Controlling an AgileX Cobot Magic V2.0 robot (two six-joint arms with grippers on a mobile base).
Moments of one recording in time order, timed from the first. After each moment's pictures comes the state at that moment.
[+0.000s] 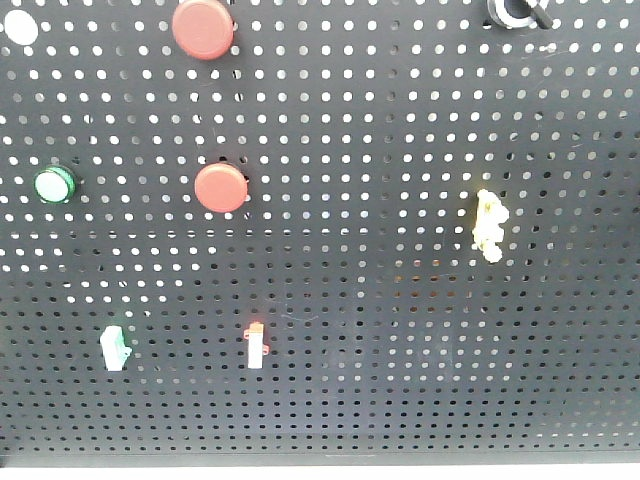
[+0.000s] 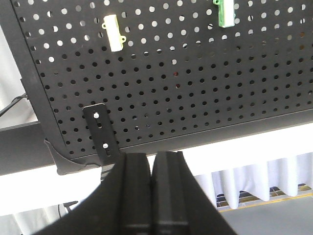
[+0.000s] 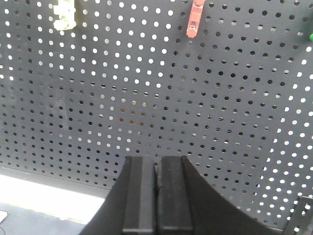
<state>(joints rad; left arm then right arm) -0.08 -0.01 0.03 -0.12 0.09 0.28 0.49 0.09 -0.52 -0.59 0.64 0.33</state>
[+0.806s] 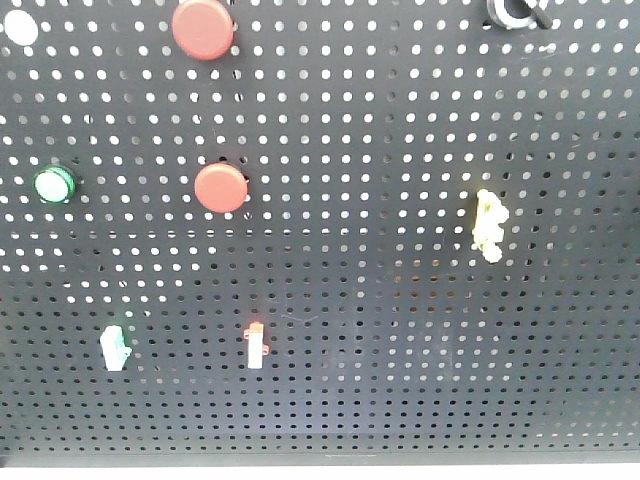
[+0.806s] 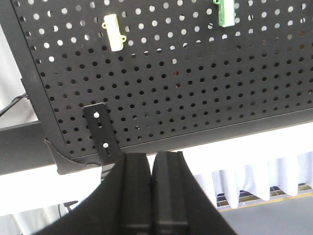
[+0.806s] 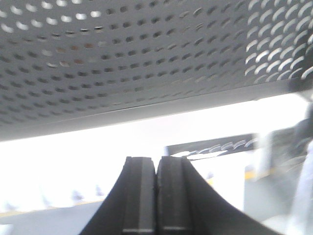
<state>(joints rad) -0.08 -0.01 0.03 -0.12 0.09 0.28 -0.07 -0.01 0.03 -0.08 0.22 0.07</state>
